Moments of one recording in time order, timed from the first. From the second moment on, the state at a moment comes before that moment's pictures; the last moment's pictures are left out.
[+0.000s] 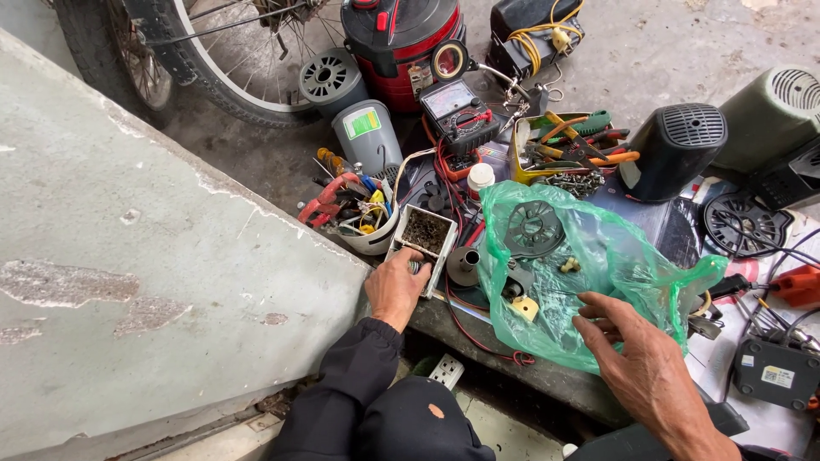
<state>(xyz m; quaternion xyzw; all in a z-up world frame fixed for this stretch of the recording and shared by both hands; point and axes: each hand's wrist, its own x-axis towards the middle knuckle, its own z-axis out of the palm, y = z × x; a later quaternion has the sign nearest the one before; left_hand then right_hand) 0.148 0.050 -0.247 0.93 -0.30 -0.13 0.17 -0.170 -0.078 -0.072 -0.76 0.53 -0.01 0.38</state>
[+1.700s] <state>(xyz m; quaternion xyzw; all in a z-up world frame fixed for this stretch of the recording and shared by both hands) 0.109 0.115 -0.225 0.89 -0.22 -0.08 0.39 -0.170 -0.081 -0.093 -0.80 0.49 0.01 0.35</state>
